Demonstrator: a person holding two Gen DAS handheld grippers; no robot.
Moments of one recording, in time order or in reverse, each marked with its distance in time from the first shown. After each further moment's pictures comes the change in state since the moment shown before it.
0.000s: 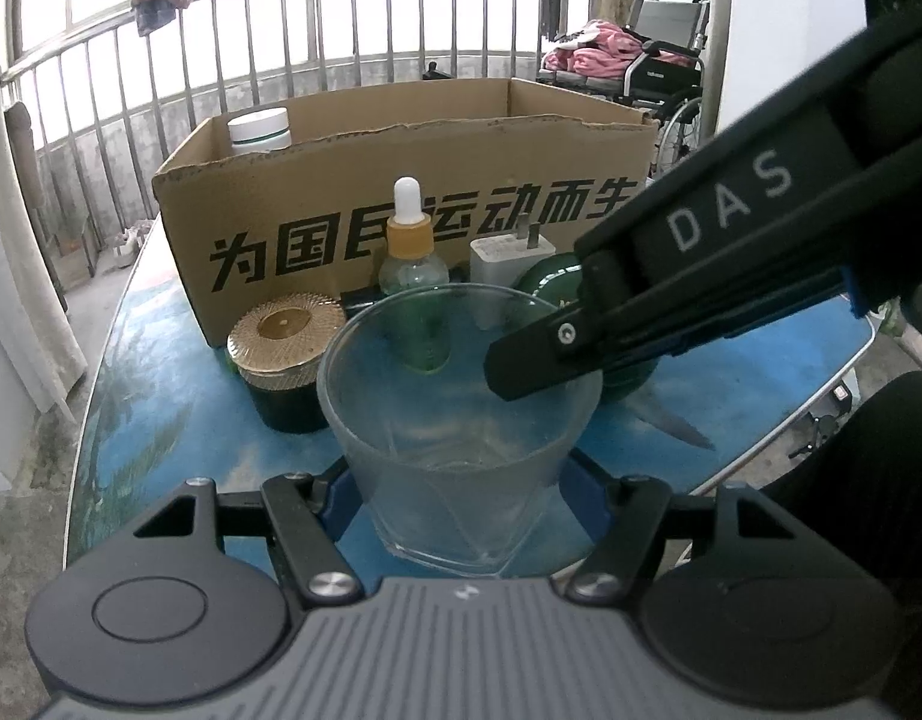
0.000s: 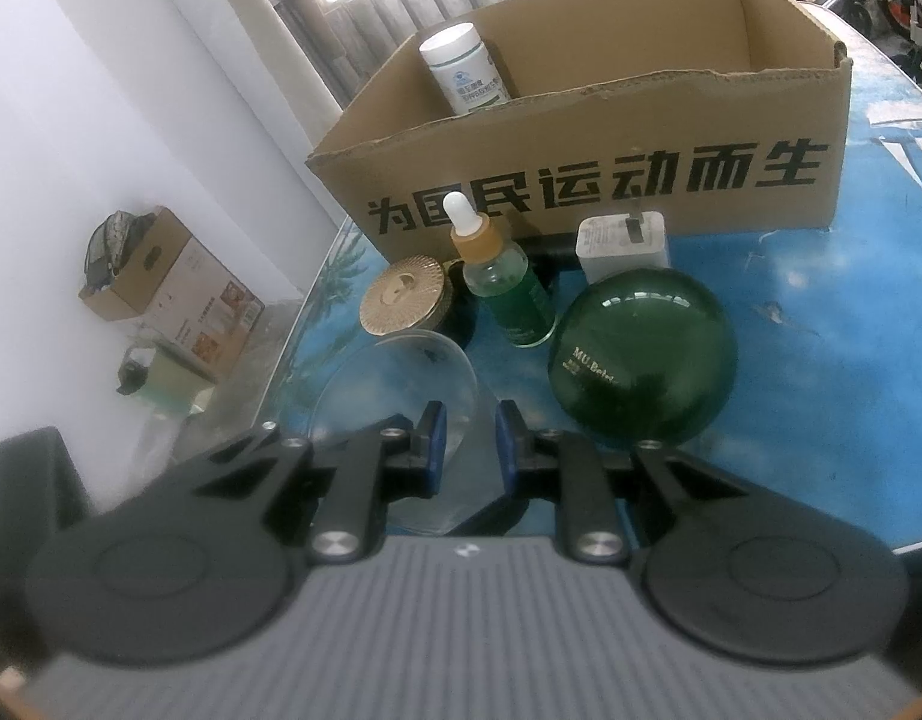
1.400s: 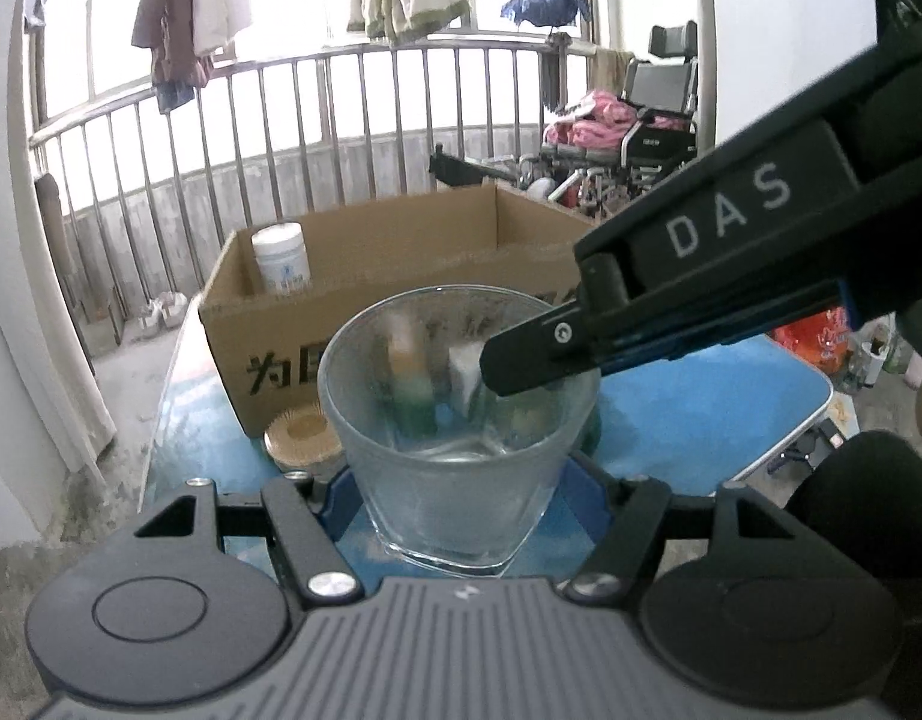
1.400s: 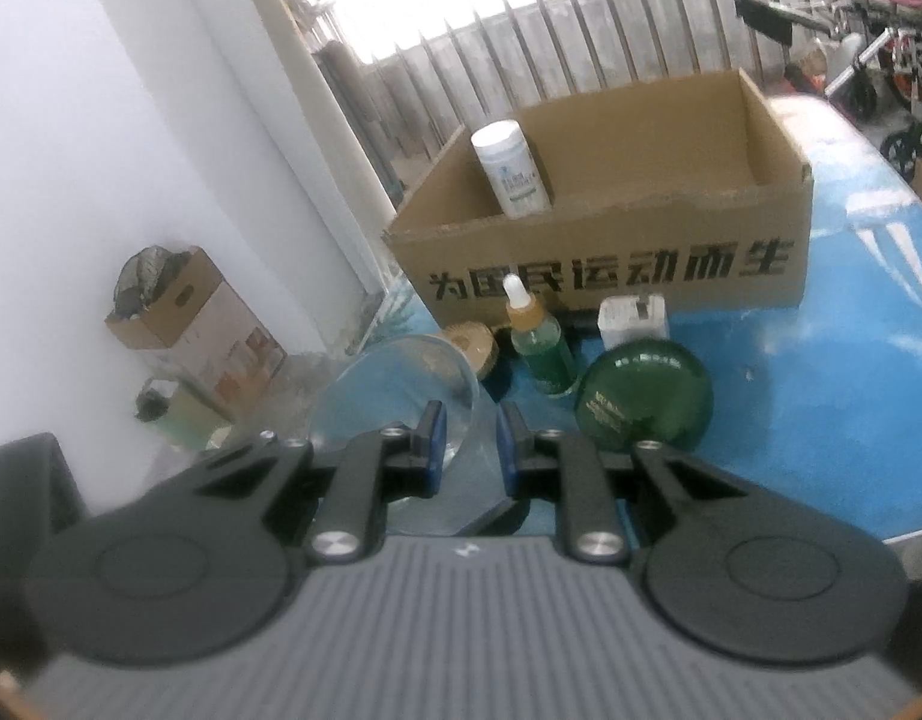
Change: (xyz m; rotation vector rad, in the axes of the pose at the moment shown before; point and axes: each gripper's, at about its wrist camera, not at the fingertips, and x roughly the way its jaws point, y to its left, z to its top) left arm -0.070 -0.026 0.013 0.029 -0.159 0.055; right arm -0.077 0.024 -0.010 -0.071 -0.157 0.027
